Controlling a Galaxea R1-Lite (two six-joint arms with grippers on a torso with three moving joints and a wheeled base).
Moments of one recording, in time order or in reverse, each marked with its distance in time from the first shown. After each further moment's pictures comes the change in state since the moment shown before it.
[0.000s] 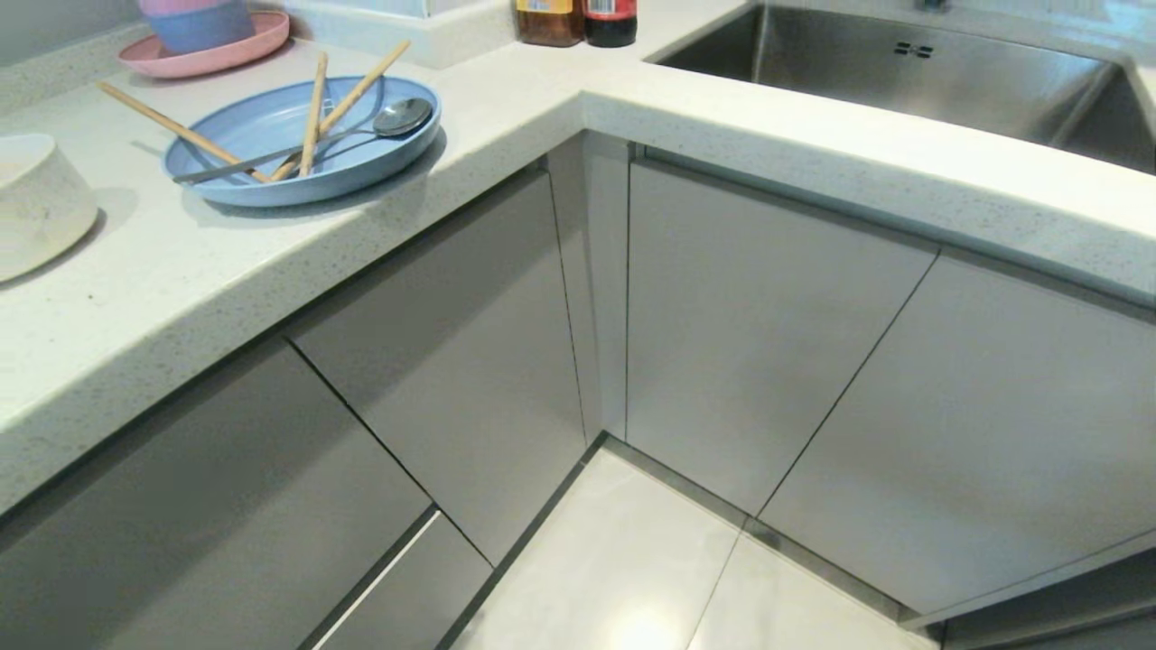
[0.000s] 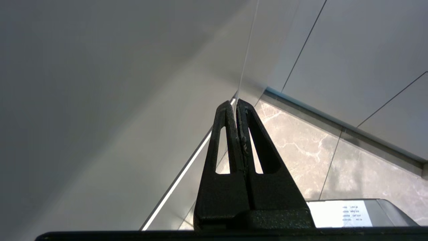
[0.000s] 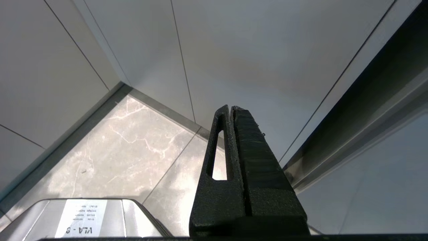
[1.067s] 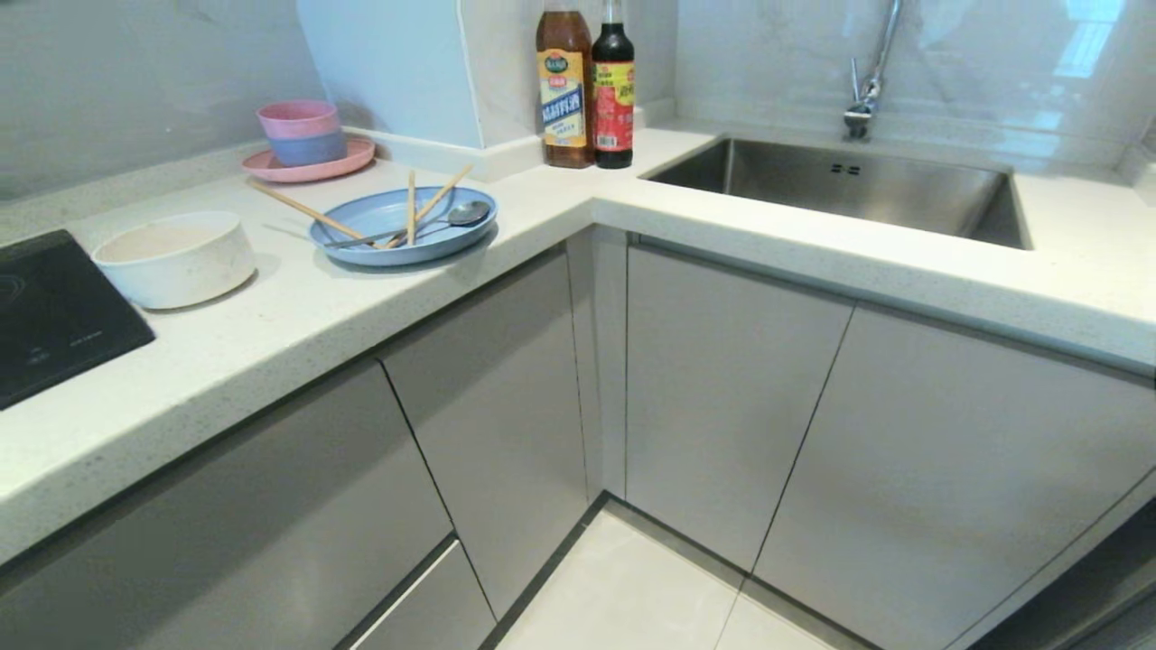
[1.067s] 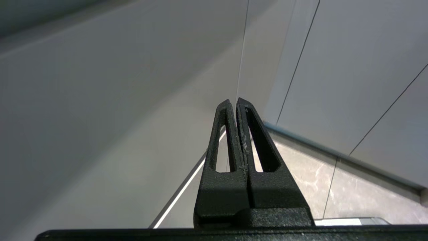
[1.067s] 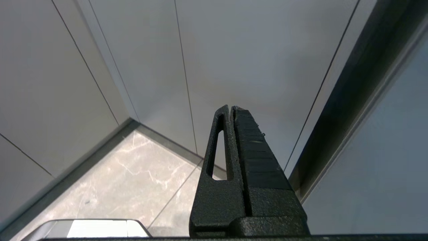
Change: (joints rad) left arm 0.000 0.001 0.000 0.000 0.000 0.008; right arm 0.000 0.000 0.000 0.000 0.000 0.000
